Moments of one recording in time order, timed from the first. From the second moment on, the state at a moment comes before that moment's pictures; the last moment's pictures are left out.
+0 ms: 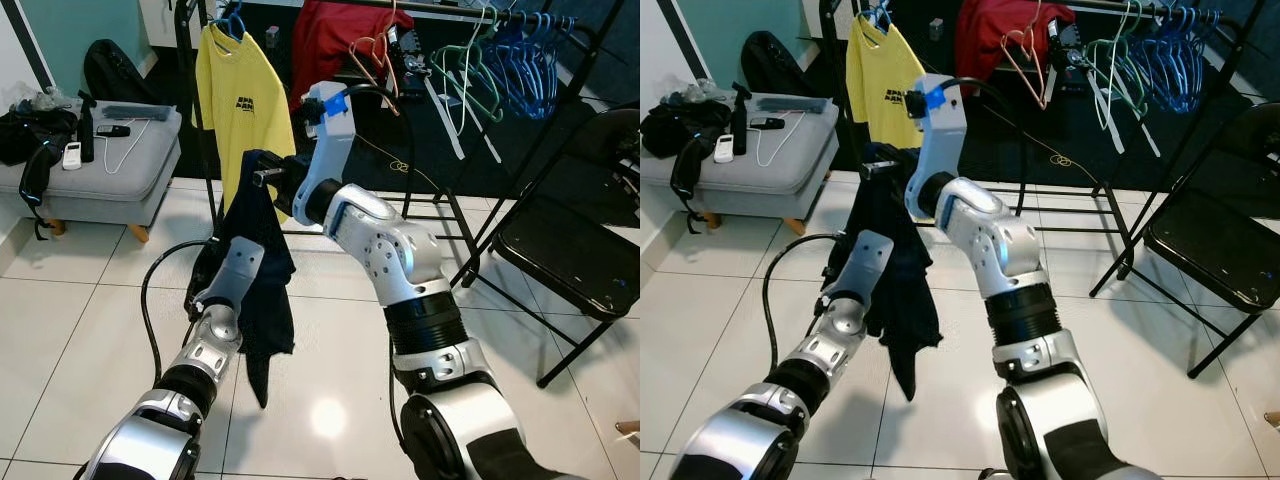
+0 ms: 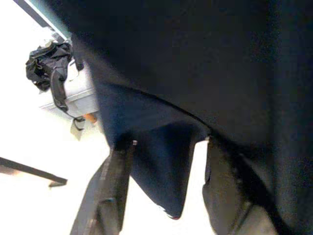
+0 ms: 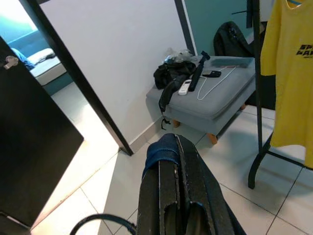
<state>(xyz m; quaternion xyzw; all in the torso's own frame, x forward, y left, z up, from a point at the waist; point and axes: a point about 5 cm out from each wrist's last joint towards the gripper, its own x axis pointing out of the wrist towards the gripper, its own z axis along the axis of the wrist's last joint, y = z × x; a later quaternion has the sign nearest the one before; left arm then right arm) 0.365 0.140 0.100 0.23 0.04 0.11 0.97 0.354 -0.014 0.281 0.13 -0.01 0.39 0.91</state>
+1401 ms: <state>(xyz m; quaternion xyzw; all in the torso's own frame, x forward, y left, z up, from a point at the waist) 0.363 0.152 0.102 0.12 0.01 0.01 0.99 0.332 -0.022 0.275 0.09 0.01 0.51 0.85</state>
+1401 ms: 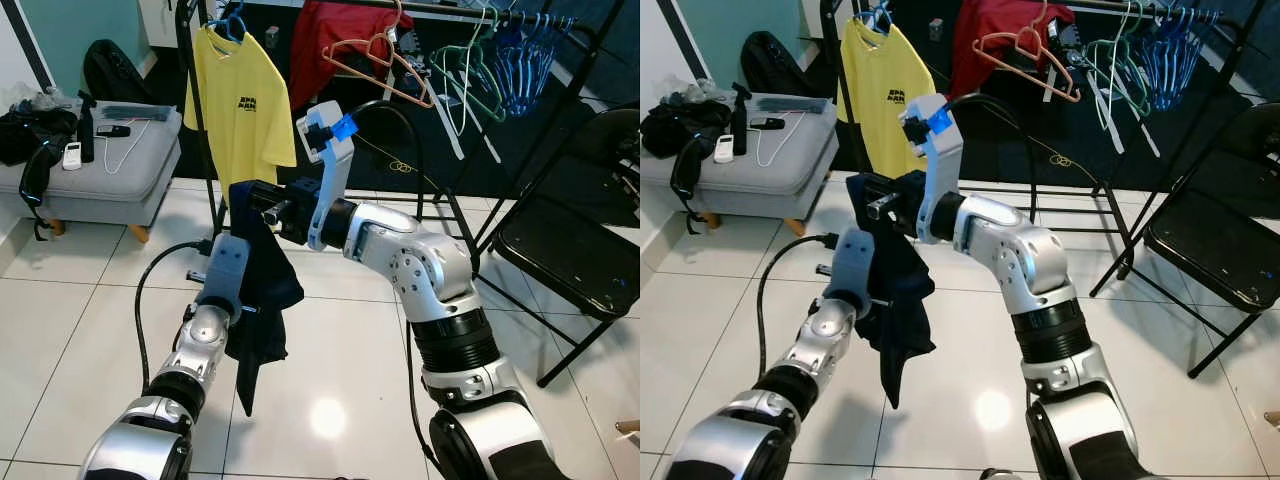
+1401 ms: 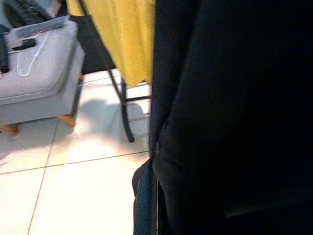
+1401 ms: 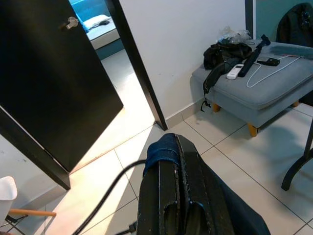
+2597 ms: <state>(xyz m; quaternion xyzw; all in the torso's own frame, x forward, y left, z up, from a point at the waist) 0.347 0.241 0.160 0.37 -0.07 -0.05 0.93 0.364 -0.122 0.191 -0.05 0.05 0.23 0.97</state>
